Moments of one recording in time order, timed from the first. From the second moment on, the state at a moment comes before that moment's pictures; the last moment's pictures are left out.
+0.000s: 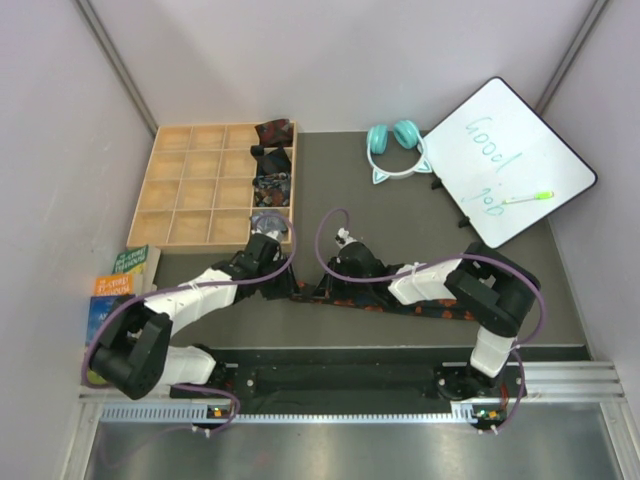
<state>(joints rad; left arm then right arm) -0.52 1.30 0.58 -0.25 0.16 -0.67 0.92 1.77 0.77 0.33 -0.16 0.98</state>
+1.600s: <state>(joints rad) -0.86 1.63 1.16 -0.97 -0.57 -0.63 0.86 0.83 0.30 -0.04 0.22 0.87</state>
